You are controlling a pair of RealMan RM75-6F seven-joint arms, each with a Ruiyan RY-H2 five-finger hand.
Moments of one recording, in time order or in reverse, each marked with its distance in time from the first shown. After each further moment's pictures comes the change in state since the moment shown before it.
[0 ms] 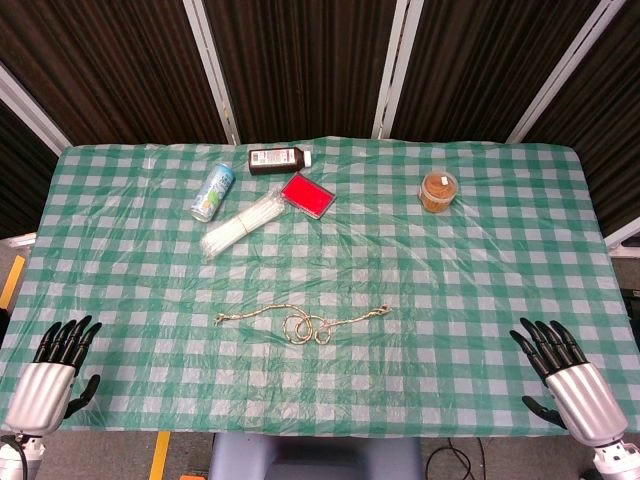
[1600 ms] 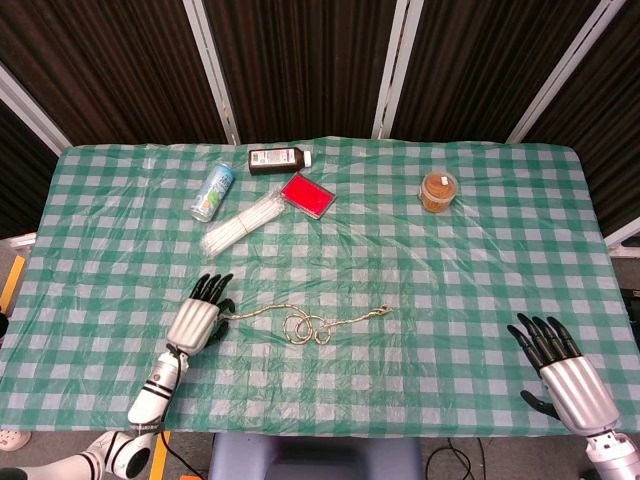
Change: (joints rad) left arm -0.429 -0.561 -0.161 0.428 -0.148 -0.410 0.012; right arm 0.022 -0.019 0.013 -0.002 0.055 -0.072 -0.035
